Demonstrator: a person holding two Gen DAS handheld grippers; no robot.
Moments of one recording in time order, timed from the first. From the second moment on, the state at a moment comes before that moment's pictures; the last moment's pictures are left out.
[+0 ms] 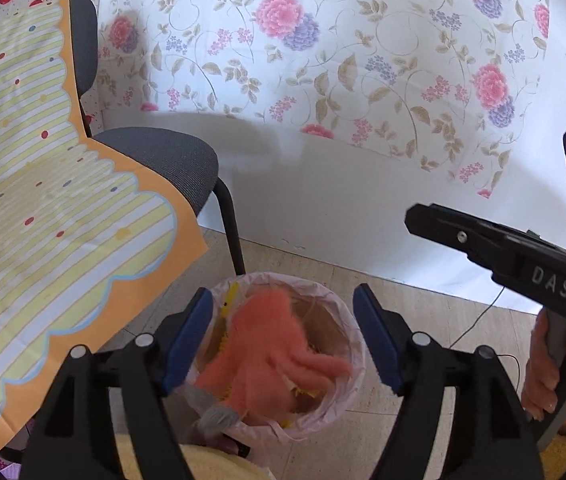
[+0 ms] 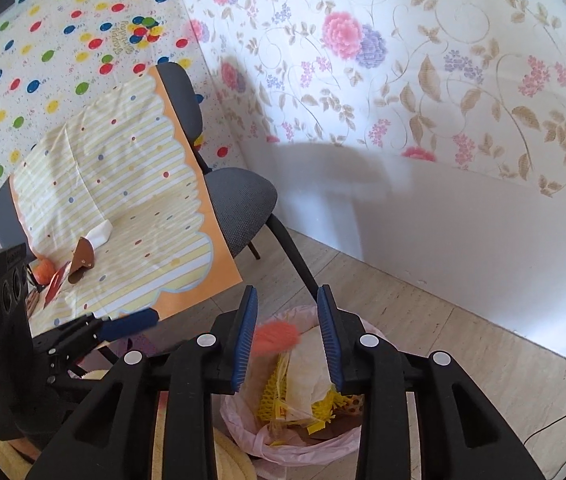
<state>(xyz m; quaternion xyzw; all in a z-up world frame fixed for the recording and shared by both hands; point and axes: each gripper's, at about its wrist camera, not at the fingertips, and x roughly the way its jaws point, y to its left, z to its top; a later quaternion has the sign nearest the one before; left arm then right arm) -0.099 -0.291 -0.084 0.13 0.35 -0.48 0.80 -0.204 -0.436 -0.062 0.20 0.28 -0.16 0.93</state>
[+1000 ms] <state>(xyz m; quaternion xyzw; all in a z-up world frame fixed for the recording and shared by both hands) -0.046 -0.068 -0.041 0.02 0.33 -0.23 0.92 -0.099 -0.274 -0.004 0.08 0.30 0.01 0.95</state>
